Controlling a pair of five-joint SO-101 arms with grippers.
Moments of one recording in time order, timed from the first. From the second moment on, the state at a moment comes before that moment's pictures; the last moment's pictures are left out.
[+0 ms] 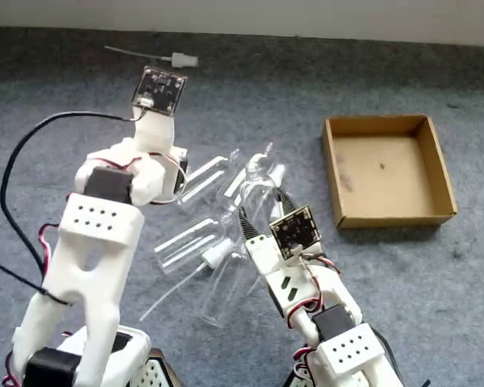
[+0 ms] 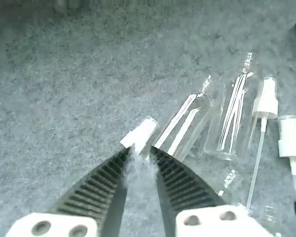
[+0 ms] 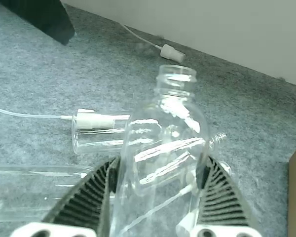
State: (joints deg) left arm 5.3 -27.6 28.3 58.2 -0.9; right arm -28.8 -78.9 95.7 6.7 8.4
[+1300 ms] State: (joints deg) left arm -0.7 24.0 -1.0 61.8 -31.3; right arm -28.8 -78.9 95.7 6.7 13.1
